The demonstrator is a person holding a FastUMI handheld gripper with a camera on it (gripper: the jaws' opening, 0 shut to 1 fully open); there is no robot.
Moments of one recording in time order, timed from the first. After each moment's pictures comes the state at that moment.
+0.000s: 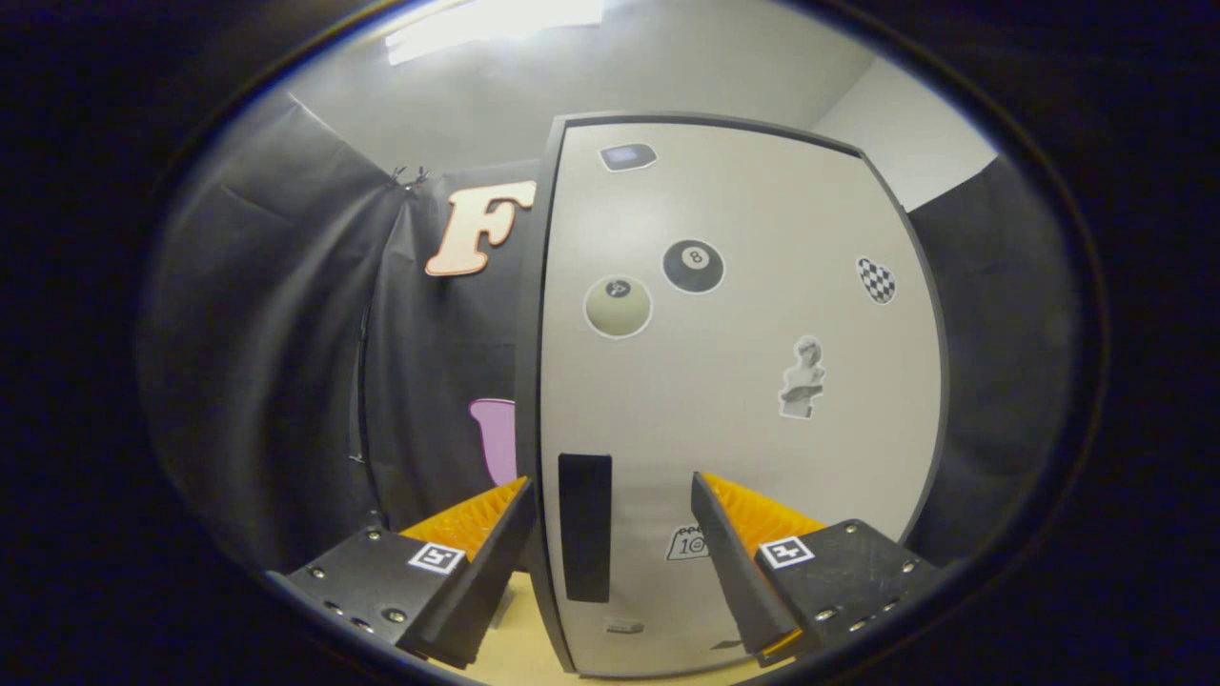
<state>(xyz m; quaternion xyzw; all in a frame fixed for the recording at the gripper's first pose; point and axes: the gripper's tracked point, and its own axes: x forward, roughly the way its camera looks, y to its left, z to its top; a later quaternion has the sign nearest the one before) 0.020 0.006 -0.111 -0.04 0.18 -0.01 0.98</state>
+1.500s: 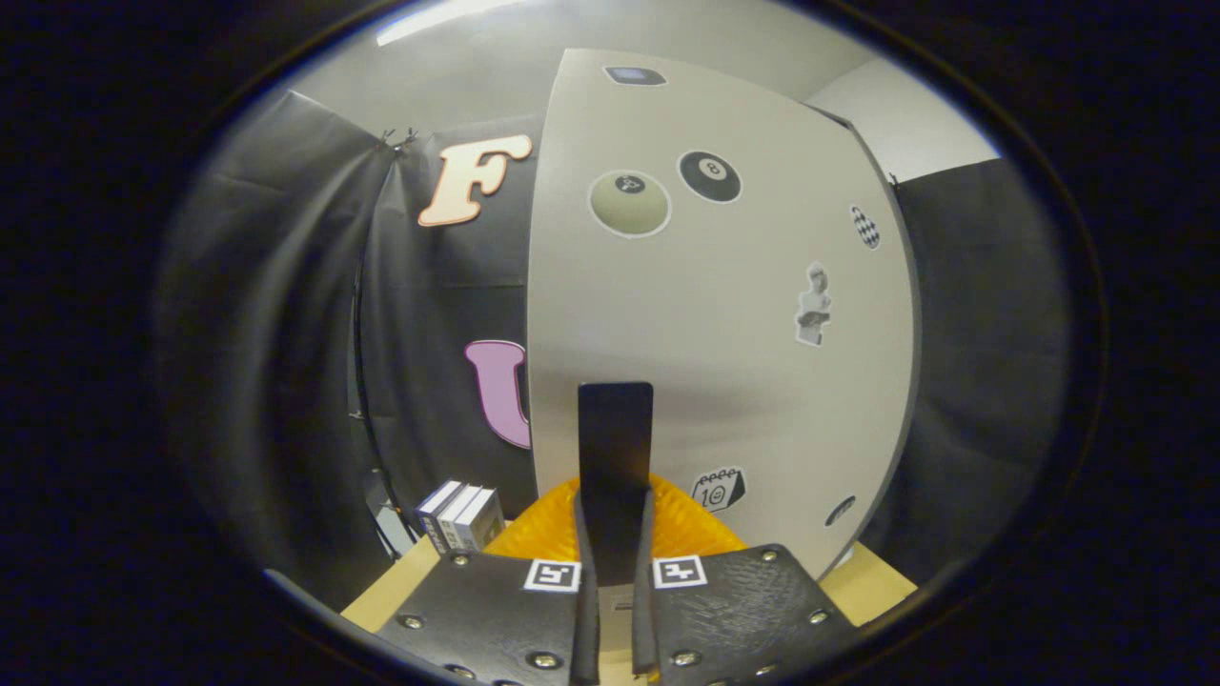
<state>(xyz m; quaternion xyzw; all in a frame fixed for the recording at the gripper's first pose) -0.032 0.004 -0.126 -0.05 0.26 -0.04 0.96</state>
